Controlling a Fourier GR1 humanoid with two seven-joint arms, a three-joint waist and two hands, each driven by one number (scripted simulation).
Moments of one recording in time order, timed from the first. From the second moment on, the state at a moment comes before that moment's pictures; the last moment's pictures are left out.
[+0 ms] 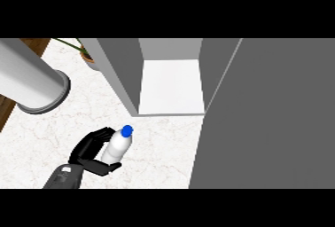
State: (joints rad) left arm -0.31 0.17 0.10 -0.55 -0.17 -0.56 -0.77; right arm 0.11 -0.22 0.57 -2.47 0.09 -0.25 0.35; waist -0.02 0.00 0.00
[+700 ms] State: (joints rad) left arm -0.32 0.04 0.14 -0.67 -0.17 -0.11 -0.90; right arm 0.10 -0.24 0.59 -2.47 0.09 -0.29 0.35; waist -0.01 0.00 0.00
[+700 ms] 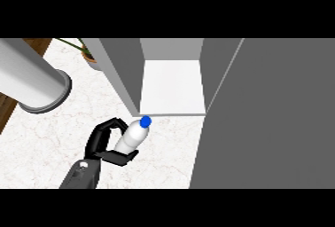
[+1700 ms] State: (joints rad) left arm -0.39 0.00 -0.26 -1.03 0.31 0.21 -0.56; right arm 0.12 -0.26 0.61 -2.47 0.10 -0.32 0.33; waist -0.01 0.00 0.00
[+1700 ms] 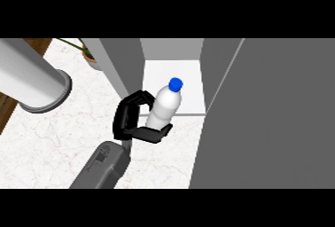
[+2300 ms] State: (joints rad) left arm -0.60 0.00 -0.37 -0.99 0.38 0.44 -0.42; right arm 0.18 -0.29 0.59 -2.48 0.08 -0.31 0.28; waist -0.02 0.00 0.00
